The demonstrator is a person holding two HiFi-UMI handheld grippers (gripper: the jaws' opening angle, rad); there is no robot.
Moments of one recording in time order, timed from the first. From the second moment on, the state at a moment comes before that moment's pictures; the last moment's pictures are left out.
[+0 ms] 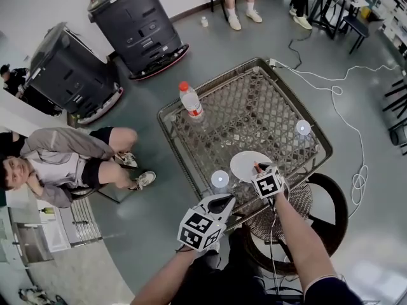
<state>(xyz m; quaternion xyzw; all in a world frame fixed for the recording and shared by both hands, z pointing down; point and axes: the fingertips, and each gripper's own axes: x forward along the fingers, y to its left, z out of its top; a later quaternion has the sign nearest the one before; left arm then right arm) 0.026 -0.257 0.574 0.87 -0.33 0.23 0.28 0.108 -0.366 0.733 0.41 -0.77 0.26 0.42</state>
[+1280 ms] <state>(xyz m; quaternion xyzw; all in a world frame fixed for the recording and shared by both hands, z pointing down) 0.056 -0.270 0.450 0.93 -0.28 0.11 0.19 0.114 -0.300 0.431 0.51 -0.85 0.12 0.06</state>
